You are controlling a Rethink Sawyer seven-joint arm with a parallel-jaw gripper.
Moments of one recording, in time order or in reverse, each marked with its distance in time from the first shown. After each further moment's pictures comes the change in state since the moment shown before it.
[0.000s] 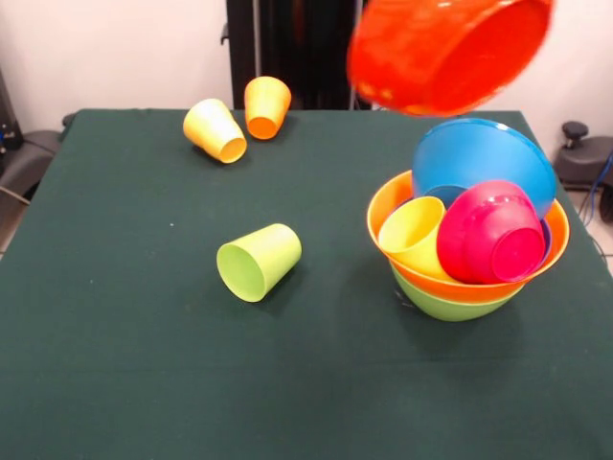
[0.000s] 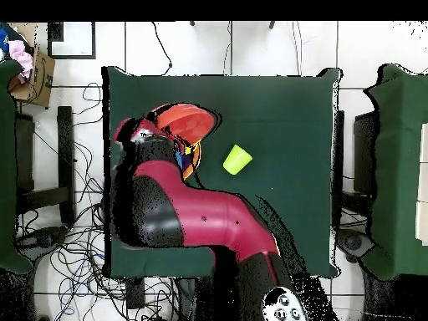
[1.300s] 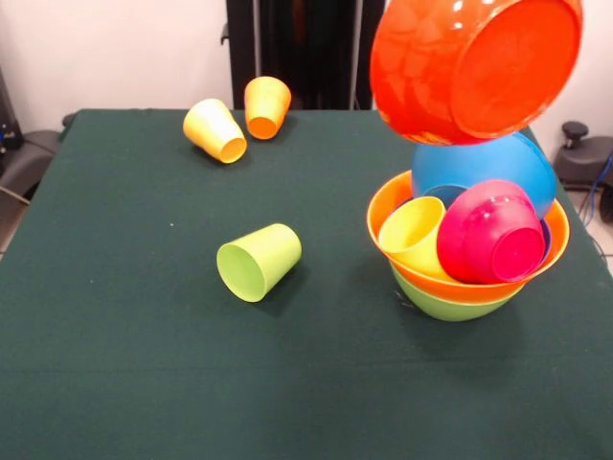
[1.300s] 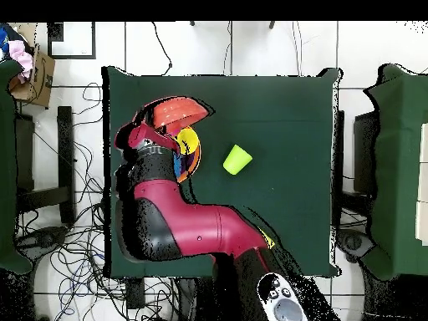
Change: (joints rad) arm -0.037 0.068 0.094 0.113 -0.104 -0.460 0.164
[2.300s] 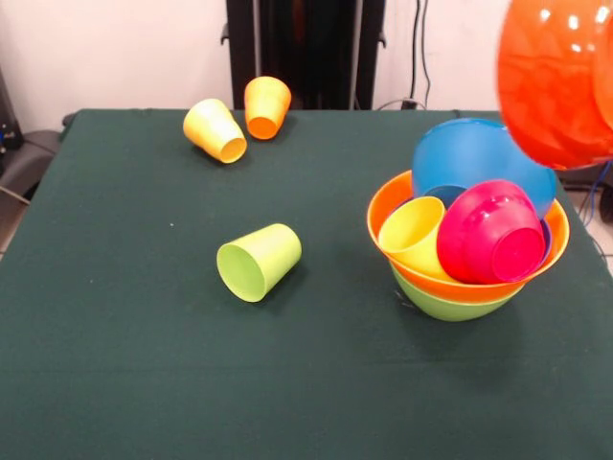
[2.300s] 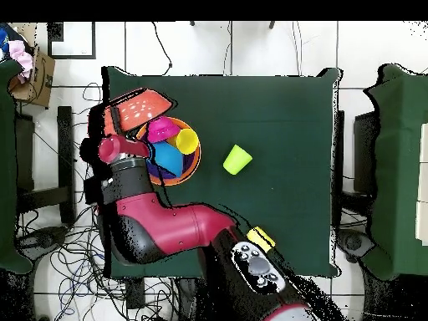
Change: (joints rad) arm 0.048 0.194 0.051 0.005 -0.168 -0.444 0.162
